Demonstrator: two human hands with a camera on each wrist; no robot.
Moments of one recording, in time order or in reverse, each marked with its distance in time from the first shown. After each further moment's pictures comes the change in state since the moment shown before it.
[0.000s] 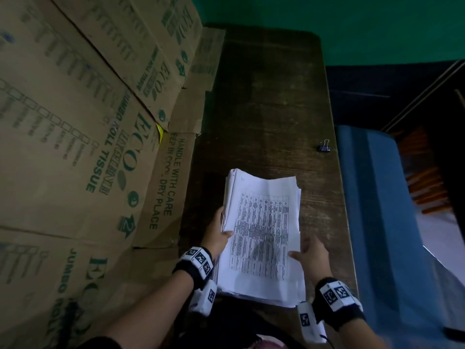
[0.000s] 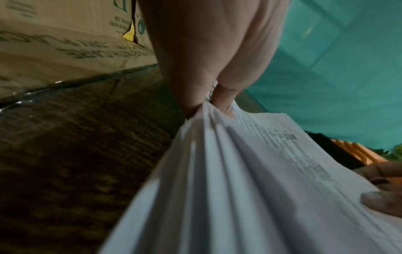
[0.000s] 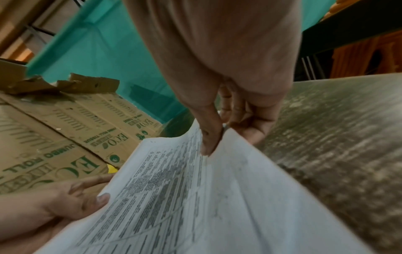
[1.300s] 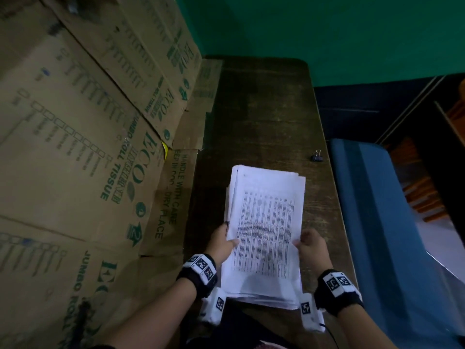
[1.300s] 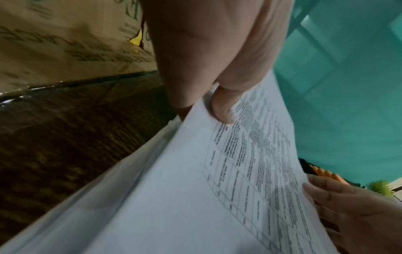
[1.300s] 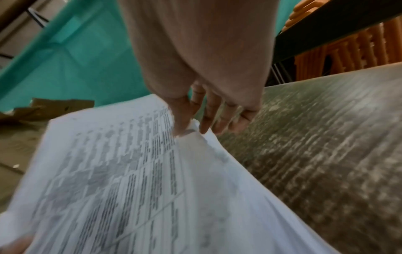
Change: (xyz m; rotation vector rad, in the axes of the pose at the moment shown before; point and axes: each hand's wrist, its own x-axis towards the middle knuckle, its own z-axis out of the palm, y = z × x) left_hand -0.023 0.014 0.005 0.049 0.009 0.018; right_hand 0.009 -0.001 -0.004 0.267 0.018 -0.158
